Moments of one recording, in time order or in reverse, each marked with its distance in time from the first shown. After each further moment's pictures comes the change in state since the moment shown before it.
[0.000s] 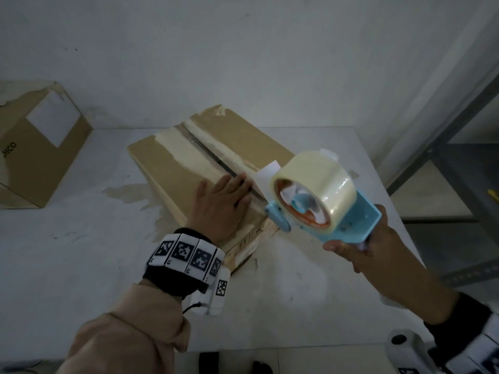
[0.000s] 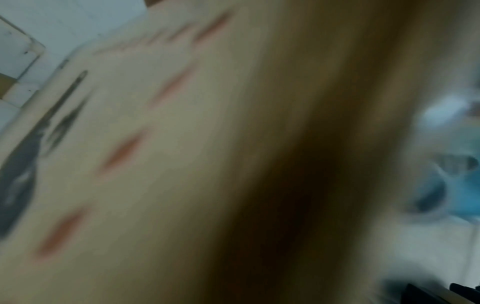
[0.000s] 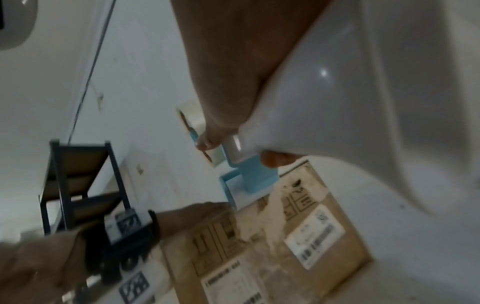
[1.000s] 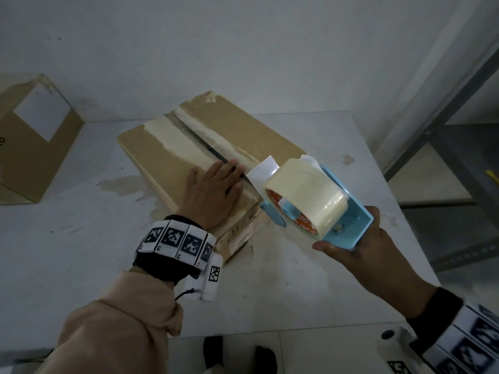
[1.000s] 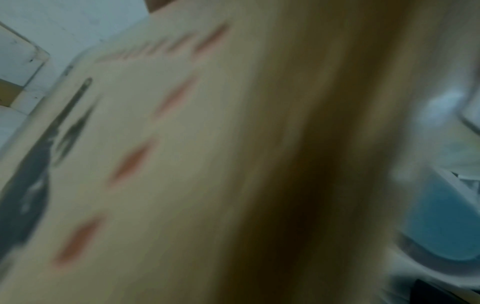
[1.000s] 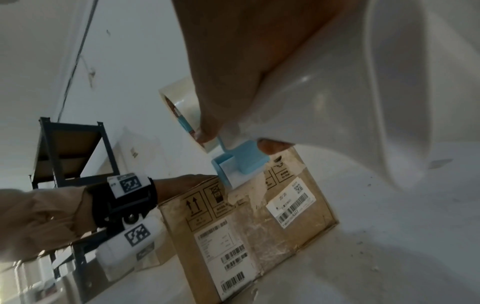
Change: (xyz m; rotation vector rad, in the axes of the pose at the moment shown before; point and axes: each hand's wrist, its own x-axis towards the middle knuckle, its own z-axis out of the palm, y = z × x) left_hand -0.002 0.003 -0.003 0.009 0.003 -0.004; right_hand -0.019 0.017 0.005 -0.104 0.013 0.076
